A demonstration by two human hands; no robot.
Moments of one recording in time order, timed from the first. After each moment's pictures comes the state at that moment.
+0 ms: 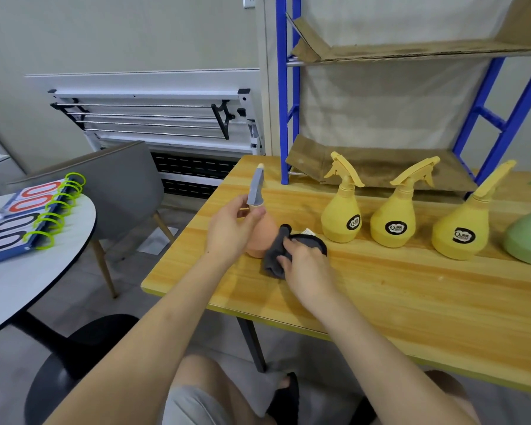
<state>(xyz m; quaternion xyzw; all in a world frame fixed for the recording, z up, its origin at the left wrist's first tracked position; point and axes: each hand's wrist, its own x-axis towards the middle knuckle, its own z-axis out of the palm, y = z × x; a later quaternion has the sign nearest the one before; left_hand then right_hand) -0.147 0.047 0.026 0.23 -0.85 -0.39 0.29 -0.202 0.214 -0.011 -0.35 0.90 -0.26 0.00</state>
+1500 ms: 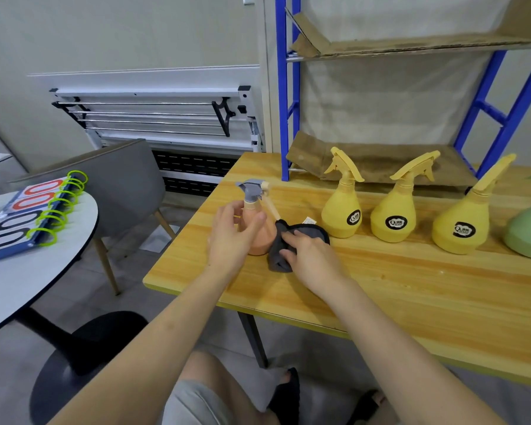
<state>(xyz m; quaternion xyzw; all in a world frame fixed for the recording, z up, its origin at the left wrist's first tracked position) -0.132 0.058 0.001 0.27 -0.81 -0.40 0.33 -0.220 0.221 -0.008 -0.40 0.89 -0.21 0.03</state>
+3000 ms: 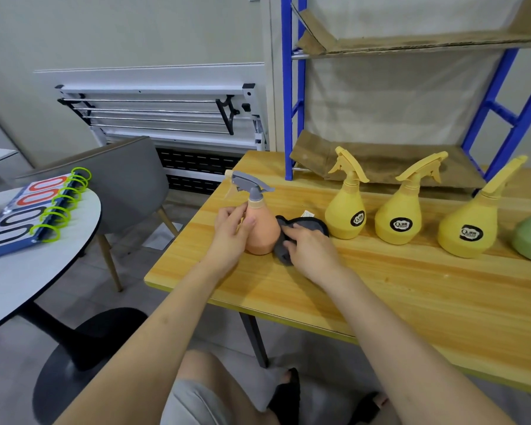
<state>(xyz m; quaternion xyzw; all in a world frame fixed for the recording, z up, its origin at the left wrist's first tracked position) -0.134 0.033 -0.011 0.20 -0.85 -0.42 0.25 -0.237 0.206 -0.005 -0.40 0.89 -0.22 0.03</state>
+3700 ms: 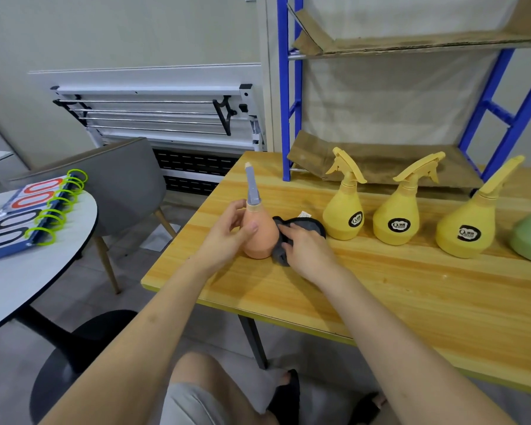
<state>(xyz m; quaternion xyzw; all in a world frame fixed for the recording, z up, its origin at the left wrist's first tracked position) -0.125 0.029 0.004 0.14 -0.81 -0.54 0.18 -0.238 0.202 -0.005 -0.39 0.89 -0.23 0.05</state>
